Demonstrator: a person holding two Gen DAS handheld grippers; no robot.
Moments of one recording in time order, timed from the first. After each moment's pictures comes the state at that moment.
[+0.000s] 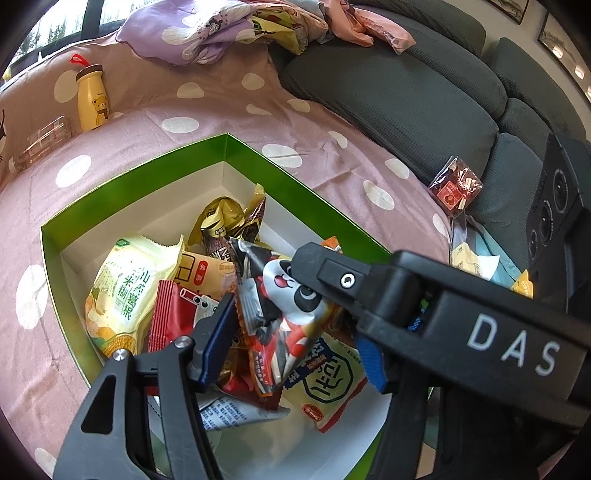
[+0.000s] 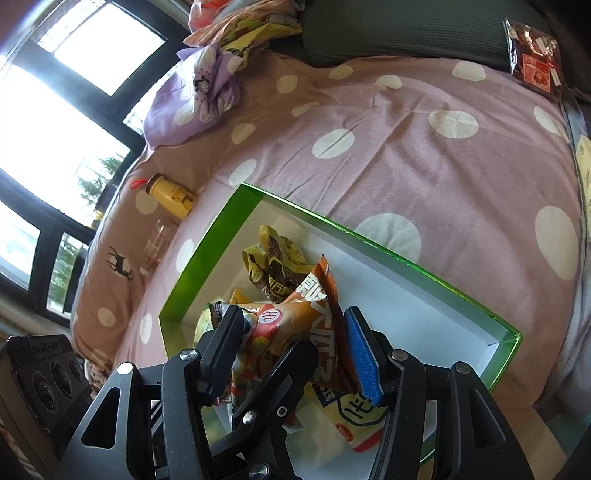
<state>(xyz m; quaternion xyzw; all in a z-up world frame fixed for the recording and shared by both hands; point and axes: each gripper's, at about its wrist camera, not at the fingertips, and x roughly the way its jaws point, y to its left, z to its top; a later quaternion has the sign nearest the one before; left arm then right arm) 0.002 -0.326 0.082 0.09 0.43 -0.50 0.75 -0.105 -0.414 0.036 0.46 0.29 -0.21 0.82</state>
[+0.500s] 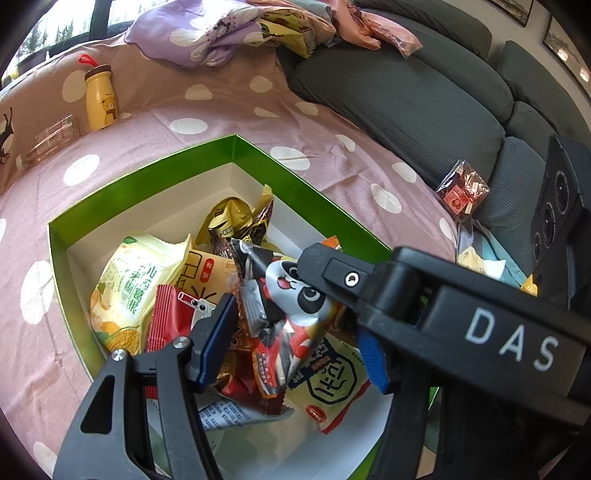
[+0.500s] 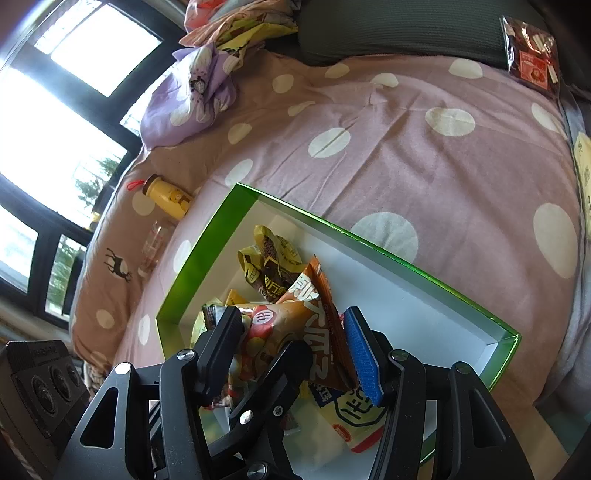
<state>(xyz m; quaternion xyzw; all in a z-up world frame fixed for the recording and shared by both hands) 0.001 -0.323 0.082 0.09 0.42 -0.48 0.76 -0.104 -0.414 0.035 0.45 0.29 -0.21 0.82</state>
